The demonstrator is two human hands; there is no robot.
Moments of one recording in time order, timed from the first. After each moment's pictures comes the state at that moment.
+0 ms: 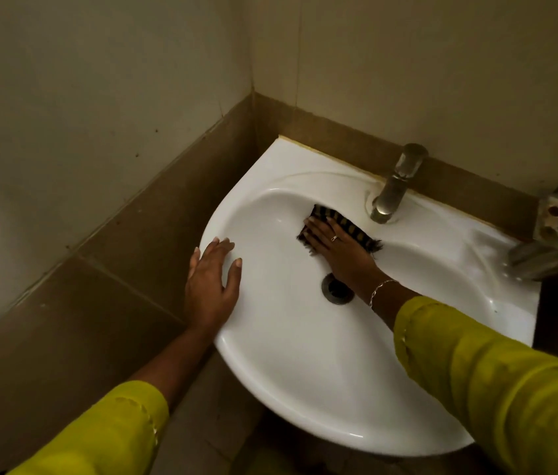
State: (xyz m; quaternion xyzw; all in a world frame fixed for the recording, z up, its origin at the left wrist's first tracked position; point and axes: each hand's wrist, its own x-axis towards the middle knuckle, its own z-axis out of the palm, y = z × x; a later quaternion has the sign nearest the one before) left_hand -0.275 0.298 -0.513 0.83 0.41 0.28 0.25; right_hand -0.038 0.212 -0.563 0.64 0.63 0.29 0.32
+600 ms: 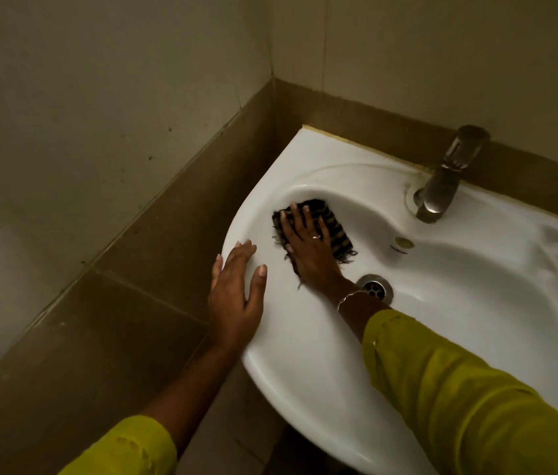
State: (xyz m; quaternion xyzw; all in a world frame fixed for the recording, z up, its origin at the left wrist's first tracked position) left_hand -0.275 0.301 -0.514 0.81 0.41 0.32 0.29; right_hand -0.111 0.295 -0.606 0.78 0.59 0.07 -0.17
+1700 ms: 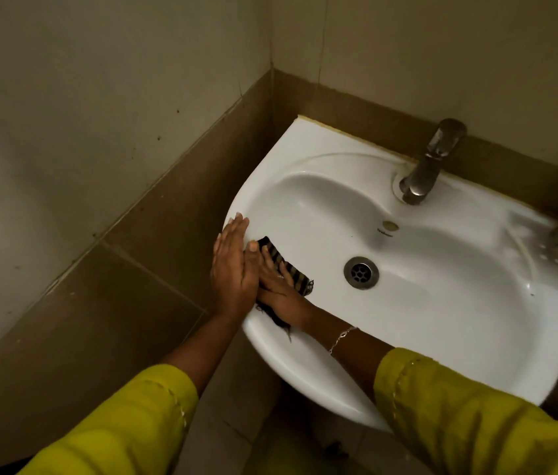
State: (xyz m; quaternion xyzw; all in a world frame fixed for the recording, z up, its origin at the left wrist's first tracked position) left_hand -0.277 0.305 -0.515 0.79 0.38 0.35 0.33; right_hand -0.207 0.239 -0.541 0.66 0.54 -0.41 -0.32
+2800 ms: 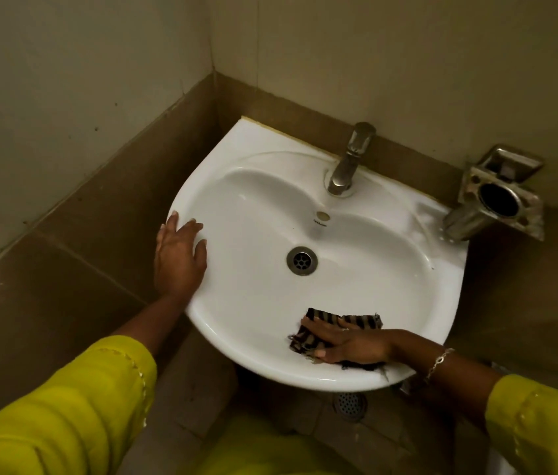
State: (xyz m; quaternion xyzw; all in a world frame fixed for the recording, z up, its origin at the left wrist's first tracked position) left_hand -0.280 0.300 -0.506 0.85 0.43 0.23 0.21; right_hand -0.112 0.056 -0.511 0.64 0.53 -0.56 0.06
